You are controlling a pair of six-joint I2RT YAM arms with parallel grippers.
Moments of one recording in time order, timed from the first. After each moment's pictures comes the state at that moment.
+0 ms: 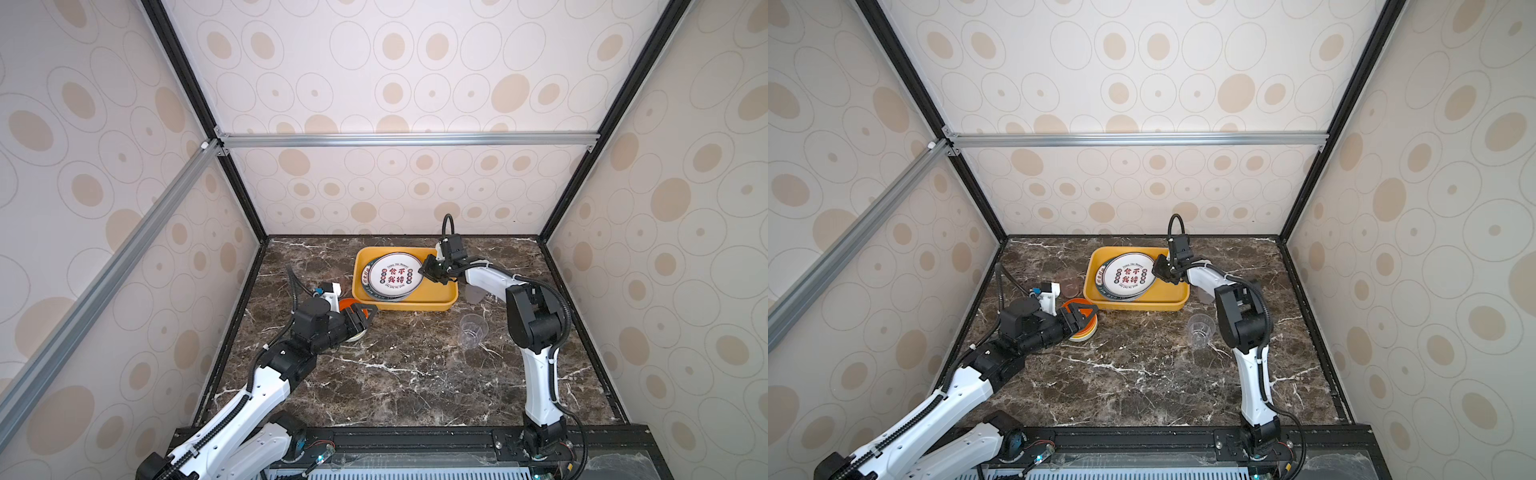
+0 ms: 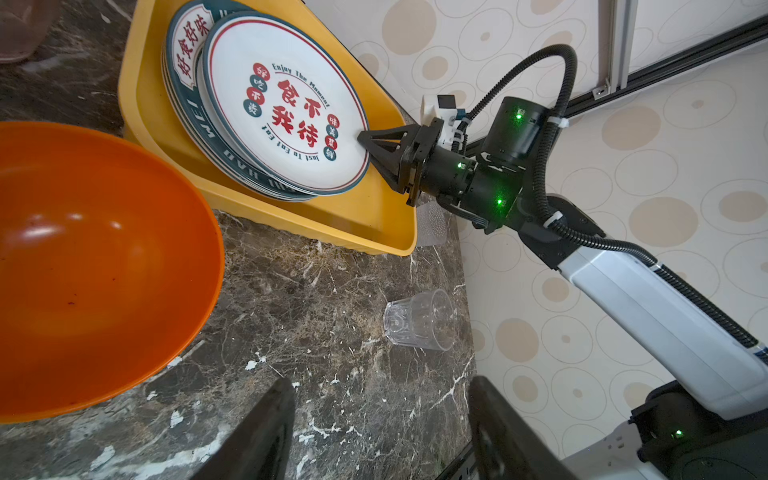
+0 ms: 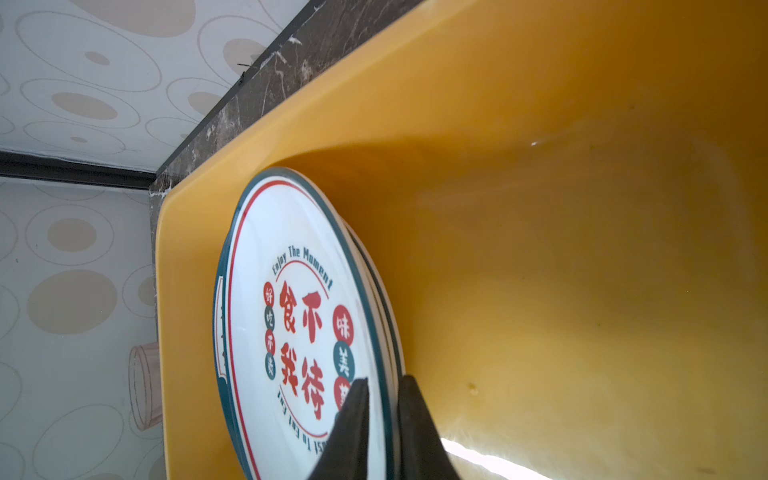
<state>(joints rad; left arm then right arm) -0.47 0.88 0.63 -0.17 0.25 -0.96 0.37 2.18 1.64 -0.27 -0.29 0.78</state>
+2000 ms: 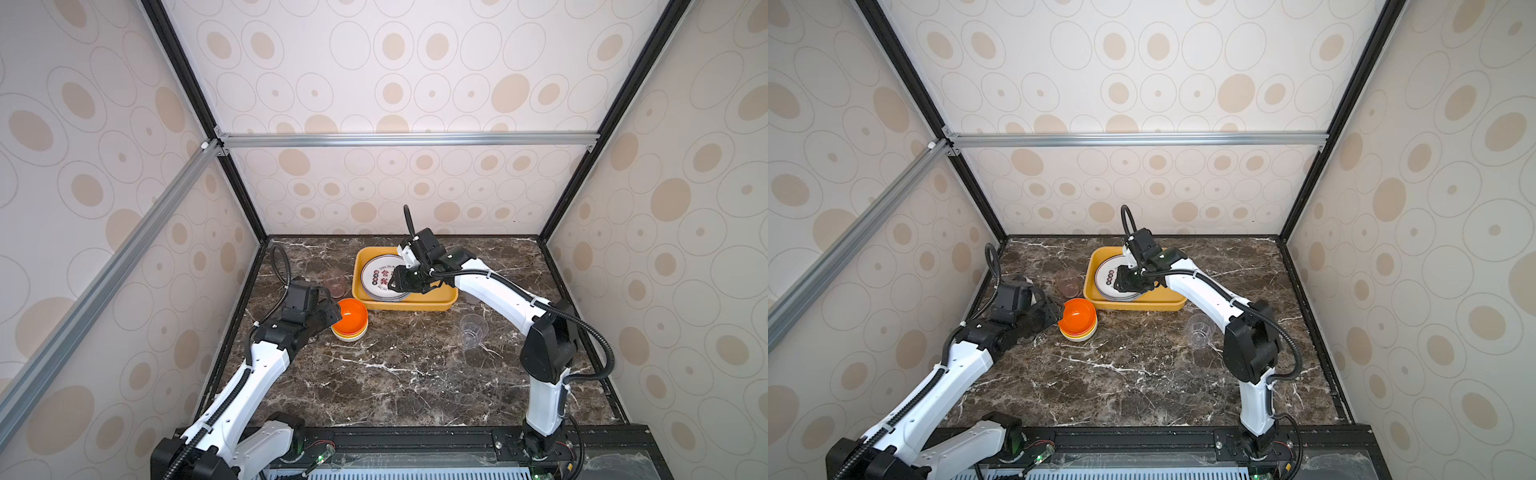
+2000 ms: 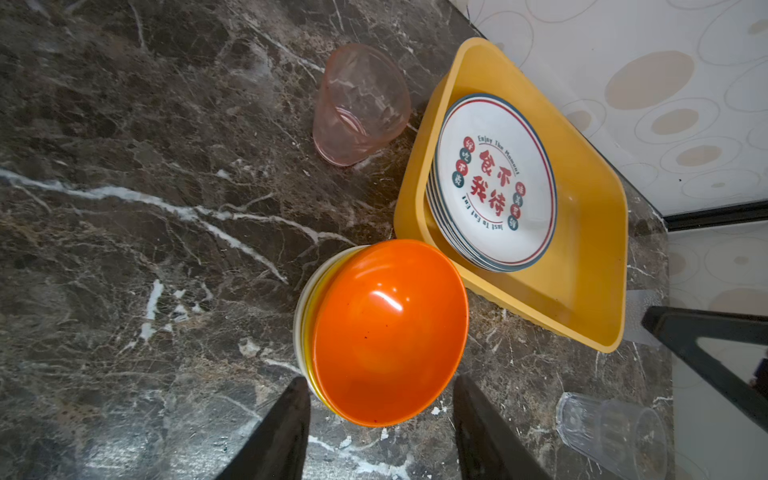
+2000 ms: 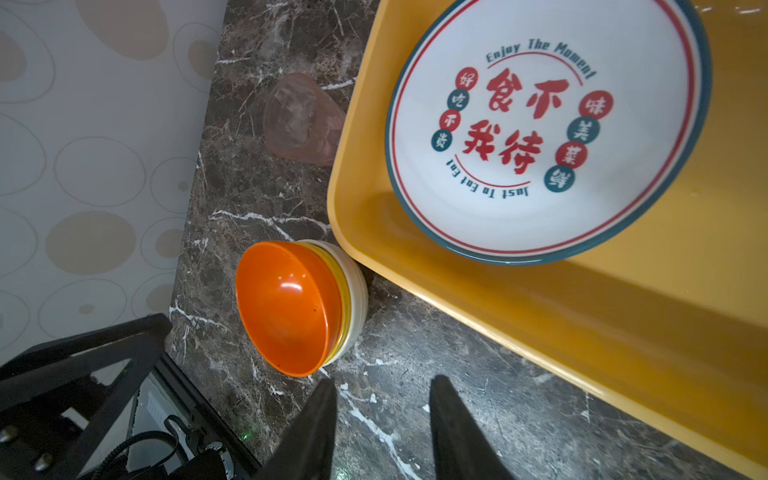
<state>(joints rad) -0.26 1.04 0.81 -0.58 -0.02 -0.74 0.68 1.94 1.80 -0.77 -0.27 0.53</state>
